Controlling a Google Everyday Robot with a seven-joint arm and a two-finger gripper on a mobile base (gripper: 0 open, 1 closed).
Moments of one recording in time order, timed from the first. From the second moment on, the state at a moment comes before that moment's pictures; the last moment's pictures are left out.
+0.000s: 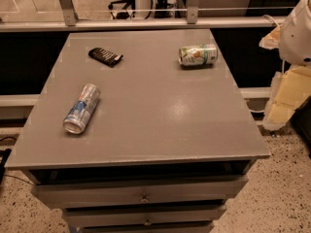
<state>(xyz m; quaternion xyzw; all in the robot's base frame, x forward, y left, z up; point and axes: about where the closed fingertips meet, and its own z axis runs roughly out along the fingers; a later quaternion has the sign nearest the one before) 0.438 -0.217 0.977 -0.60 0.78 -0.04 0.16</state>
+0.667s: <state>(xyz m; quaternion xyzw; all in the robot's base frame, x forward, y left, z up) 0.460 -0.217 0.980 -0.60 0.77 -0.03 0.19</state>
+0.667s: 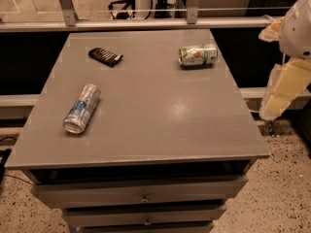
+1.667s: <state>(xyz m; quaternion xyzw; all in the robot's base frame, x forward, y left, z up) 0.645 -0.196 0.942 -0.60 0.74 0.05 0.32</state>
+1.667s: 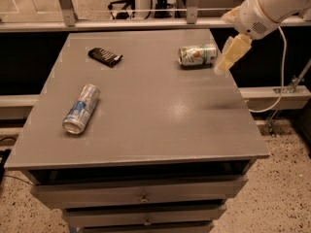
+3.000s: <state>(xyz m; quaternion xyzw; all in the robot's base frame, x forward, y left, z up) 0.740 -0.160 0.885 -0.63 0.72 0.07 0.29</state>
